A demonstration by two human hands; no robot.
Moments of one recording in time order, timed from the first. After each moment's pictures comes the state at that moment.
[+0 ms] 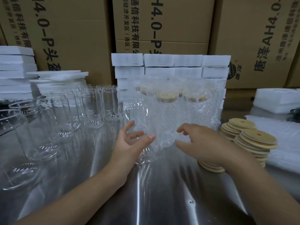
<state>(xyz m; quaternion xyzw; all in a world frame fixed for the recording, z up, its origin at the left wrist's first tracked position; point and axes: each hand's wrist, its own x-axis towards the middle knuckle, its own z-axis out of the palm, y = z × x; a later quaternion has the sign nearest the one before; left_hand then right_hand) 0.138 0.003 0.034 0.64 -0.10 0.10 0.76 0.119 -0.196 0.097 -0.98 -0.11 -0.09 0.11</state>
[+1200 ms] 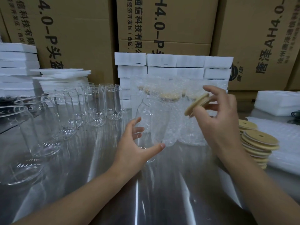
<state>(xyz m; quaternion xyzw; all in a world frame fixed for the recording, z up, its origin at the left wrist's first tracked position) 0.133 0.004 0.031 0.76 -0.12 0.20 0.60 0.116 -0.188 0.108 -0.76 -0.12 -0.43 0.47</state>
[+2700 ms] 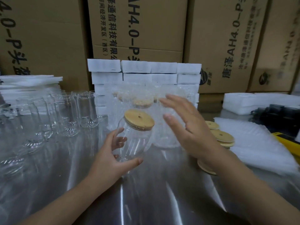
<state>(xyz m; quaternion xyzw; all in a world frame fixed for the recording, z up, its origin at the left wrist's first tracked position) 0.143 0.001 0.019 0.76 -0.20 0.18 0.59 0.091 -0.214 0.118 -0.86 -0.24 -0.35 0.29</state>
